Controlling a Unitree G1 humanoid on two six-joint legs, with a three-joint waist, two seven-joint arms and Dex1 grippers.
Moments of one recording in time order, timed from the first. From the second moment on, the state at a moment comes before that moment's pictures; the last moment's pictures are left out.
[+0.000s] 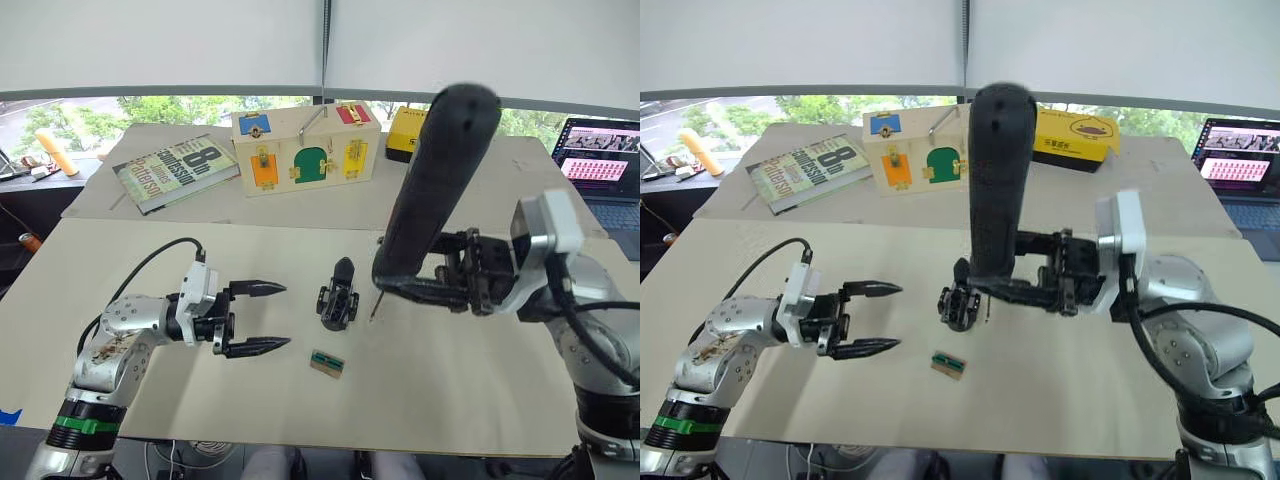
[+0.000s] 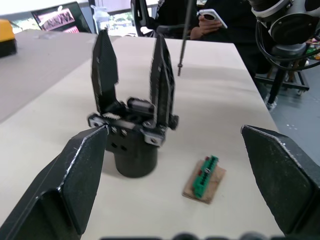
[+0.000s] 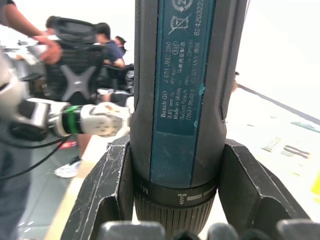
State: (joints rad) left arm -0.24 0.66 0.02 -0.12 -0.59 0.18 -1.31; right arm -0.43 -0.69 -0.13 -0.46 0.89 0.46 1.02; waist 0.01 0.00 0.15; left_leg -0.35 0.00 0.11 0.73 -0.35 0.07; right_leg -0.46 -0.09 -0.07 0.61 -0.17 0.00
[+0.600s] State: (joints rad) left arm -0.32 0.59 -0.03 0.04 -0.47 0.12 -1.31; right arm -0.61 -0.51 -0.01 -0.29 0.82 0.49 0.96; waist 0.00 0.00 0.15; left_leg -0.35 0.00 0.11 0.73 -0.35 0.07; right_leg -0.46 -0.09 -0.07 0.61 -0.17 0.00
